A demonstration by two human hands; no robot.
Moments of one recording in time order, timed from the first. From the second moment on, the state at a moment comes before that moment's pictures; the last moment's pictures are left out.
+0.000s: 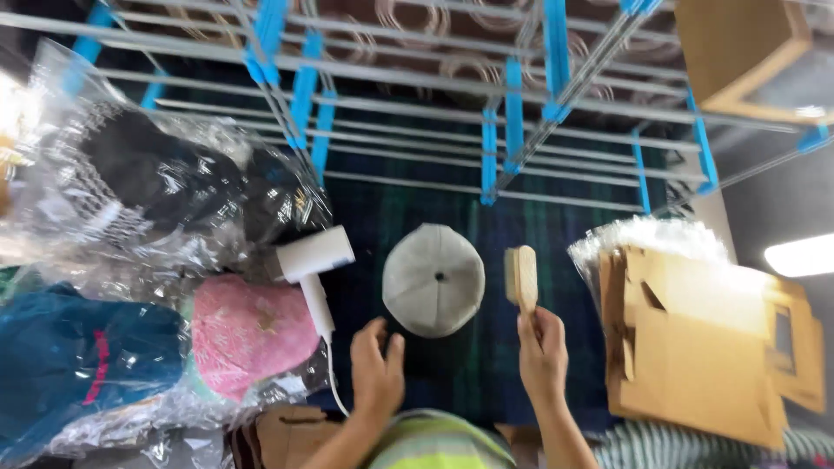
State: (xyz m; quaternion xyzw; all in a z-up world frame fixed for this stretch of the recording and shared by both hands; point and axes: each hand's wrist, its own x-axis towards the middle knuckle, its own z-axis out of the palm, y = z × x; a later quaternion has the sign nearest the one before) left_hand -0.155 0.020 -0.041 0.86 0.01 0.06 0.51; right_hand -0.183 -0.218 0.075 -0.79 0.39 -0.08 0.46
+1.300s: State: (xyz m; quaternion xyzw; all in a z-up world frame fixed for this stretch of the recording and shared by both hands) left_hand 0.067 -0.003 0.097 0.93 -0.09 -0.32 0.12; right_hand -0.104 -0.225 -0.012 -0.90 0.10 -0.12 0.42
